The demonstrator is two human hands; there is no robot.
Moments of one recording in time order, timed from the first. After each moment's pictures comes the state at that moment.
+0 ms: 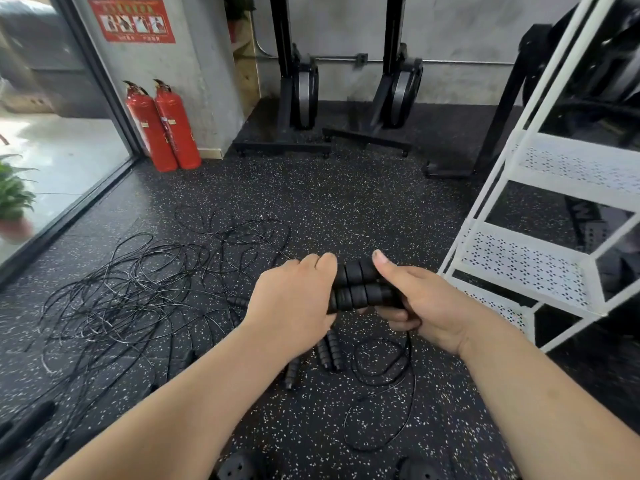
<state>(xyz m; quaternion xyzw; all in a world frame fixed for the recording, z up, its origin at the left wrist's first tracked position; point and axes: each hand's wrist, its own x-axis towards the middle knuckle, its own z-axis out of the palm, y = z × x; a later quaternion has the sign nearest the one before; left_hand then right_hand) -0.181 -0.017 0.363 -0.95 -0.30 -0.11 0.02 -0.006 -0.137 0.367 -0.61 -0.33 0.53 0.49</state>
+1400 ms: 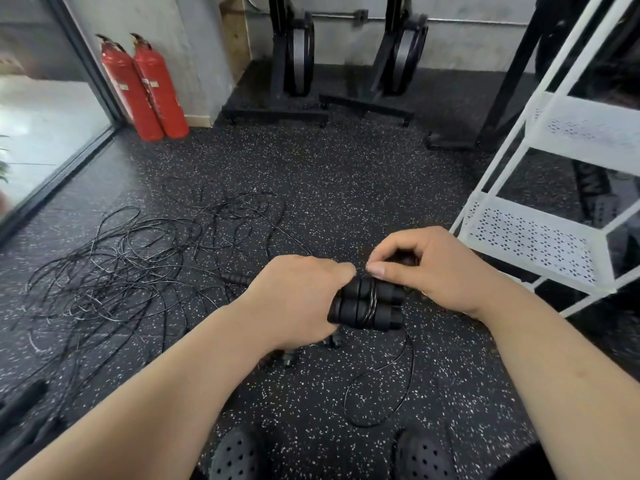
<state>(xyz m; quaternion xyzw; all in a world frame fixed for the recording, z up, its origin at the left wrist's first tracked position) -0.184 0.001 0.343 -0.99 -0.16 -0.02 -0.04 0.016 -0.128 0.363 -0.70 -0.55 0.29 0.35</state>
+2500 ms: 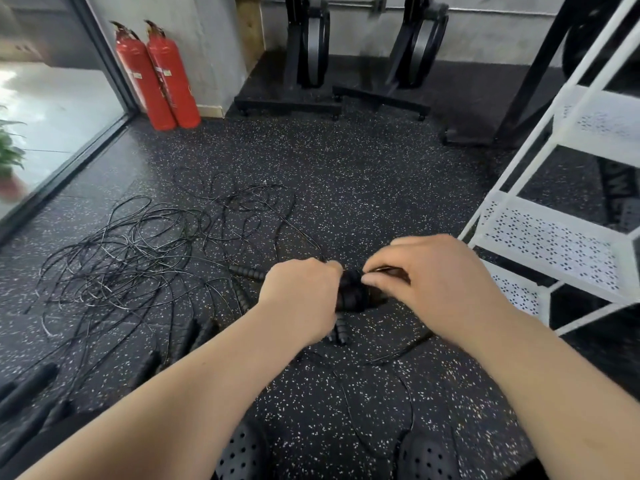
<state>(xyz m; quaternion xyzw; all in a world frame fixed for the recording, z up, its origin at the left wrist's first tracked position) -0.169 0.001 0.319 -0.94 -0.33 0.05 -0.02 -0.016 -0.125 0.363 -0.76 -0.63 0.01 0.16</state>
